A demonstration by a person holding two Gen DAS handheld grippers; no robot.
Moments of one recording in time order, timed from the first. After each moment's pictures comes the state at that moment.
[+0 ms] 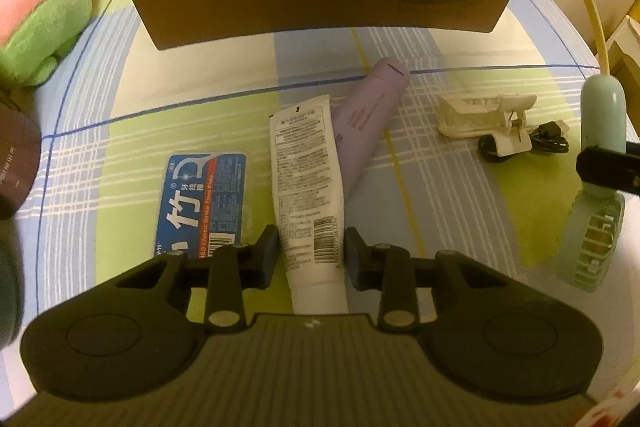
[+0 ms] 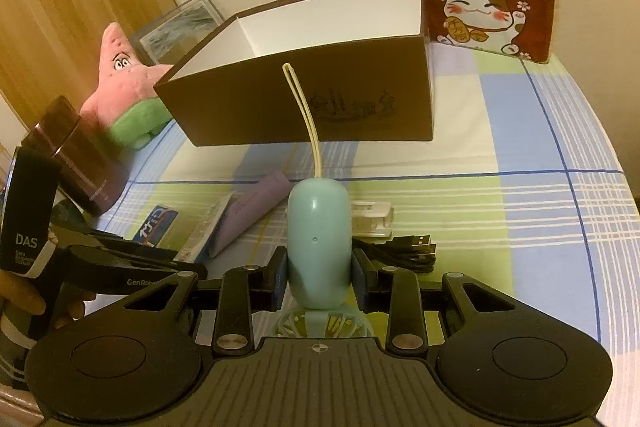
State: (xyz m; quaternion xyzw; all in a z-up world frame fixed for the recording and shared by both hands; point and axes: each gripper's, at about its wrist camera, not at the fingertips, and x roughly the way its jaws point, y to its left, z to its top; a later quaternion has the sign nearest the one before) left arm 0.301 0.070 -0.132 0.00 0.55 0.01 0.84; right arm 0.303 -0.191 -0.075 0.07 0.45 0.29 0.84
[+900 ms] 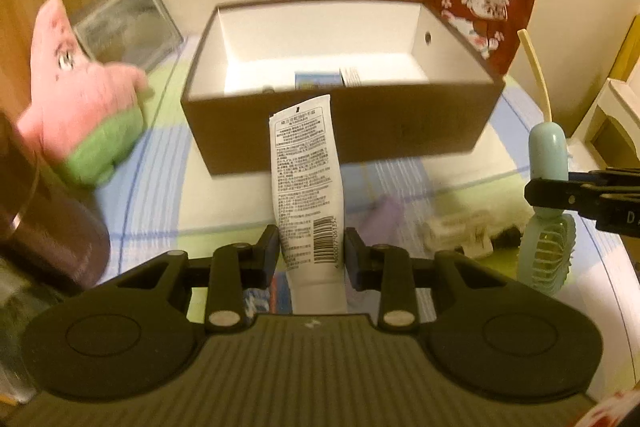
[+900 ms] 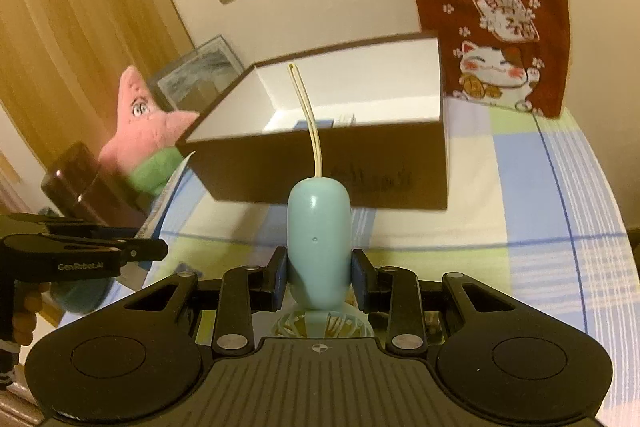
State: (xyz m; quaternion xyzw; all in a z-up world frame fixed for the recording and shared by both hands) left arm 0.297 0.090 -0.030 0.01 0.43 0.01 0.90; right arm 0.339 -0.183 -0.029 0.09 0.41 0.31 0.85
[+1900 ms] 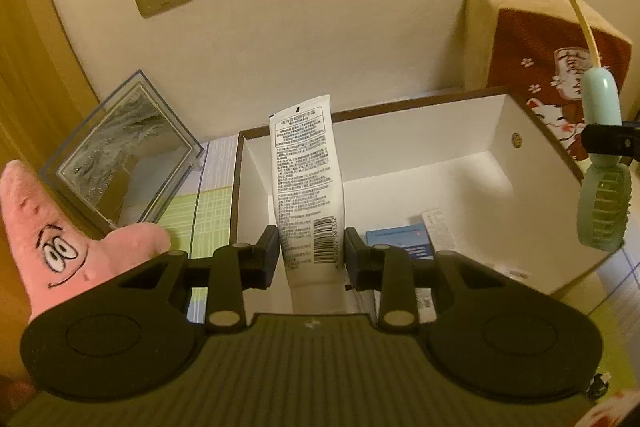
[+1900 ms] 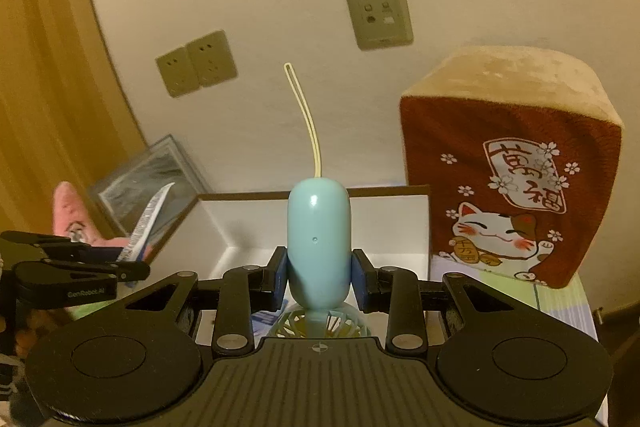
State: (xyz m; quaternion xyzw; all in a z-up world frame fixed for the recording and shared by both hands) left arm 0.487 0.131 -0.005 0.07 0.40 0.04 0.91; right arm 0.513 -0.139 0.009 0.08 0.34 0.27 0.90
